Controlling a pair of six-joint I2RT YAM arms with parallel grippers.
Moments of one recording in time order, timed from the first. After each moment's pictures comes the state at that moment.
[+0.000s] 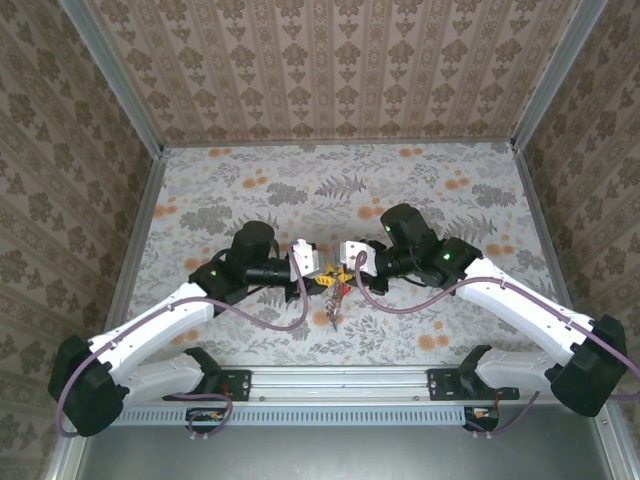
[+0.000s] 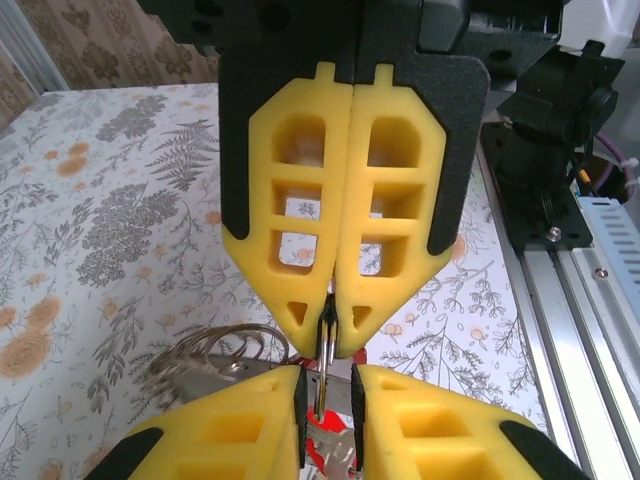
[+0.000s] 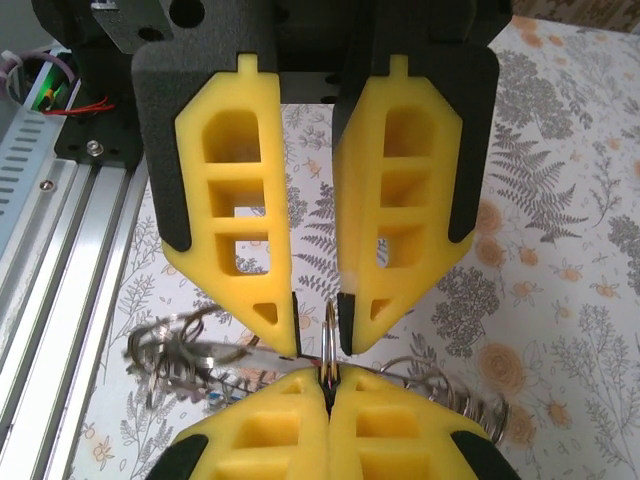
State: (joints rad) left arm -0.79 1.06 0.74 -0.17 0.68 0.43; right arm 0.70 1.19 1.00 -0.55 -0.53 -0.68
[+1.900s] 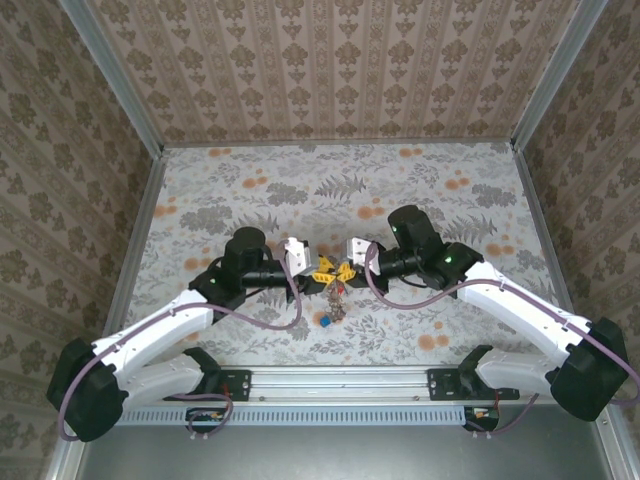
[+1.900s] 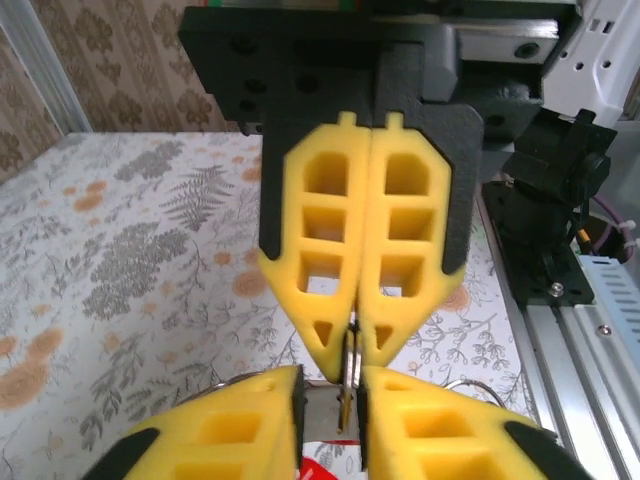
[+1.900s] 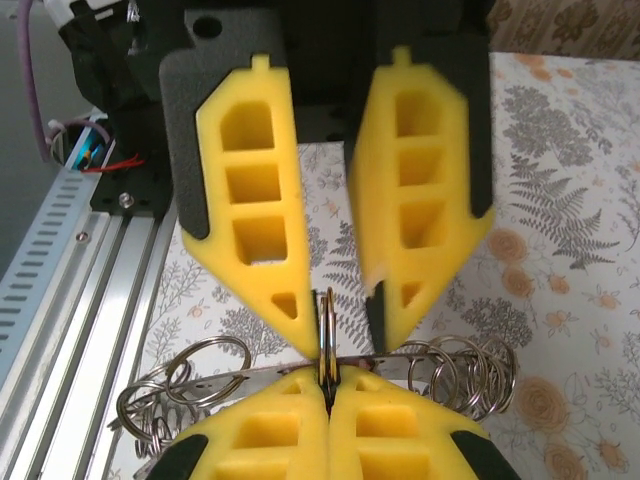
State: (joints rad) left arm -0.76 1.03 0.63 0.05 0.72 0.30; right arm 0.66 1.17 0.91 -0.41 -0.66 -0.60
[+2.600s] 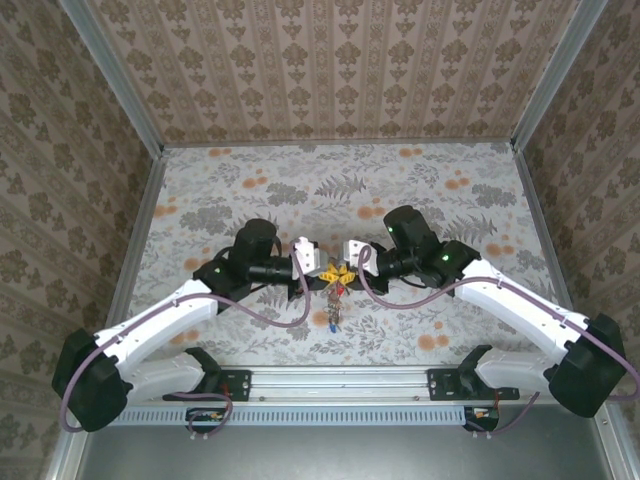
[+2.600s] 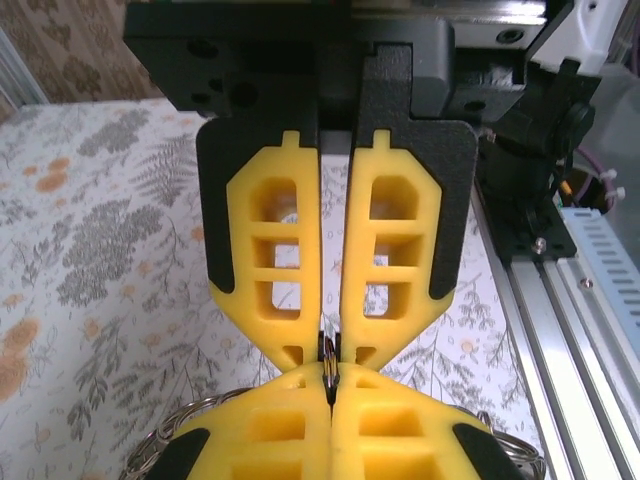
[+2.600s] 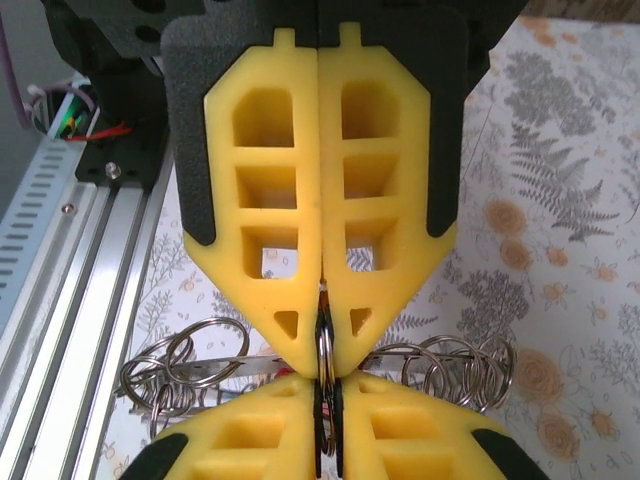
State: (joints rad) left arm -0.78 1.09 0.73 -0.10 0.74 0.41; right arm 0.66 1.18 0.93 -0.45 -0.63 -0.62
